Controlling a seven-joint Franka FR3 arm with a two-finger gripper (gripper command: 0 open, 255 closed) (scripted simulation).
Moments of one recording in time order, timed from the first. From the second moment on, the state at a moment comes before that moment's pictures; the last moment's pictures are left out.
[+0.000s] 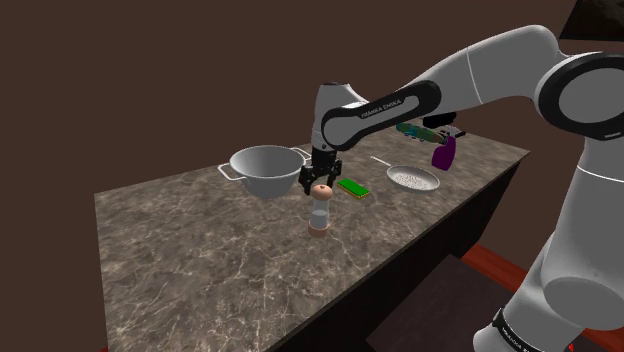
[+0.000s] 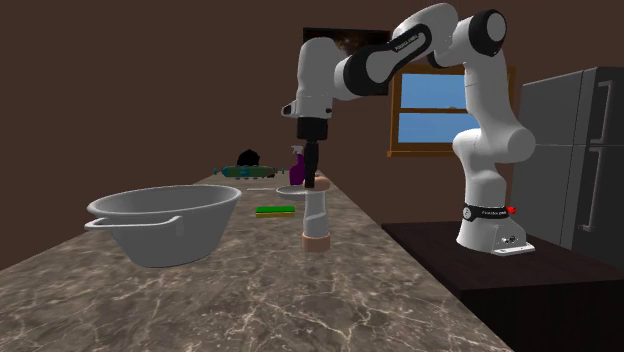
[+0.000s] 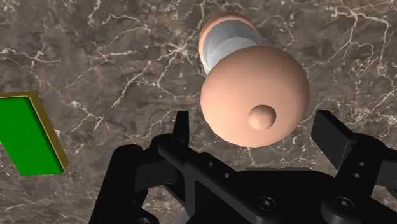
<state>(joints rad) 0.09 0.18 0.15 -1.95 -0.04 2.19 0.33</state>
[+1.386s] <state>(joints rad) 0.09 0.15 0.15 -1.91 -0.04 2.12 0.33</state>
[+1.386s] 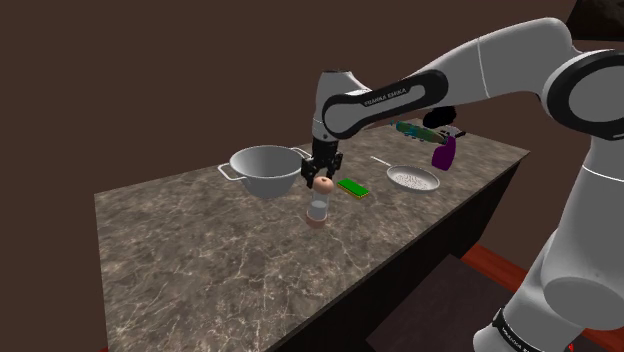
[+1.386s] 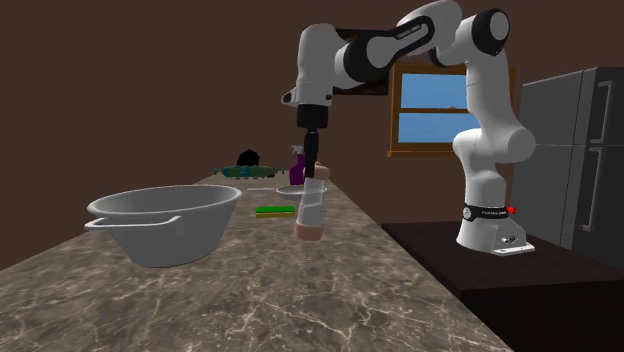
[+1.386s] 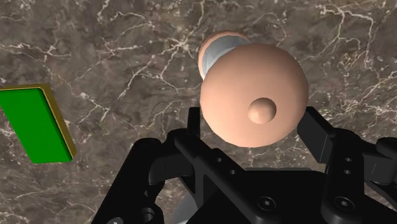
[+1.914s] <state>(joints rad) 0.08 0.12 0.15 -1.84 -0.03 2.02 0.32</state>
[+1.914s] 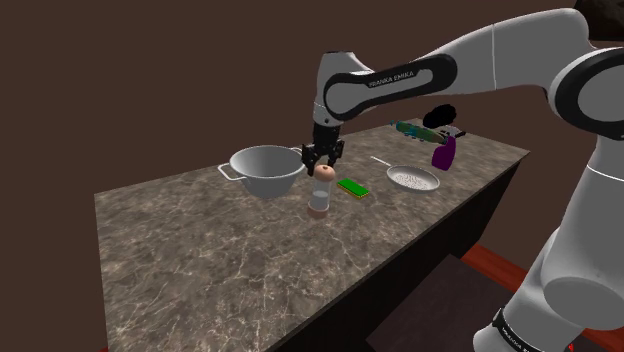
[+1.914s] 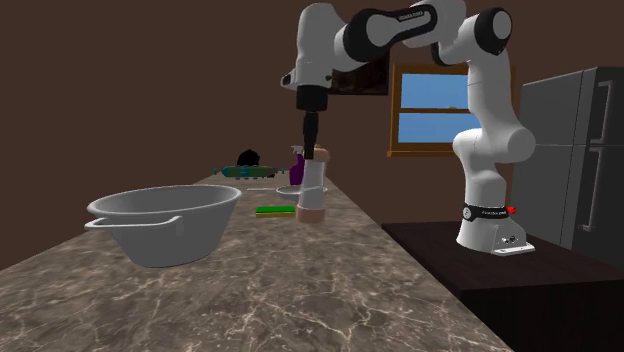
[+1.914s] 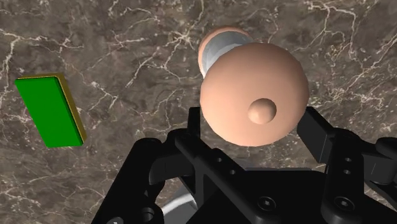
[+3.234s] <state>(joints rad) 0.09 0.11 0.15 -1.58 -0.03 1.75 0.32</state>
